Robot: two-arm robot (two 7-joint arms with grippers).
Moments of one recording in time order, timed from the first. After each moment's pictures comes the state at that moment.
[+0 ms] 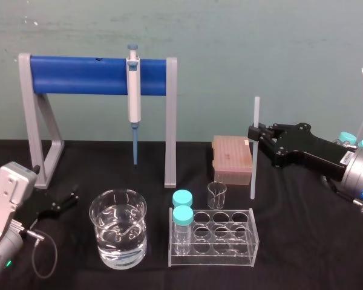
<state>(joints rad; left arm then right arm) -0.20 0.60 0.45 -1.41 -0.25 -0.12 0.03 0.38 0.78 -0.44 -1.72 0.78 0.18 0.42</state>
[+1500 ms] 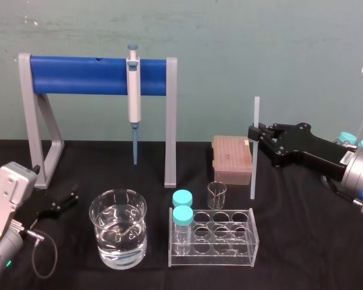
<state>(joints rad) -0.20 0.60 0.45 -1.41 -0.25 -0.12 0.03 0.38 0.78 -0.44 -1.72 0.78 0.18 0.42</state>
